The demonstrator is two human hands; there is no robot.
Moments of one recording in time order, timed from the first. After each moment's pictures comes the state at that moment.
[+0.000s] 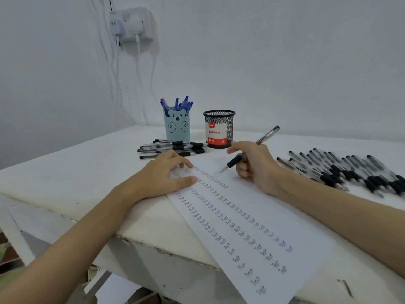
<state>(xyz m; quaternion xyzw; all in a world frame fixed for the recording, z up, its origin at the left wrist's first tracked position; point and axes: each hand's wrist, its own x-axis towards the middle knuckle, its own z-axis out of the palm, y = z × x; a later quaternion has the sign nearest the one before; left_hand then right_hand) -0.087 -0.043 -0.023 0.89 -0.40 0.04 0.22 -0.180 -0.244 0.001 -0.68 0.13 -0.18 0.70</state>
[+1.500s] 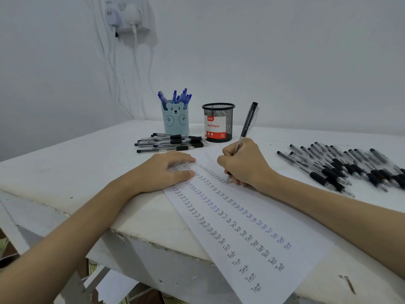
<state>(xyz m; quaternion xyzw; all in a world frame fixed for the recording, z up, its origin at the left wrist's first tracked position) -0.087 -0.045 -0.027 0.87 -0.41 0.01 0.27 -0.188 -0.225 -0.012 -0.85 0.04 -0.23 0.47</state>
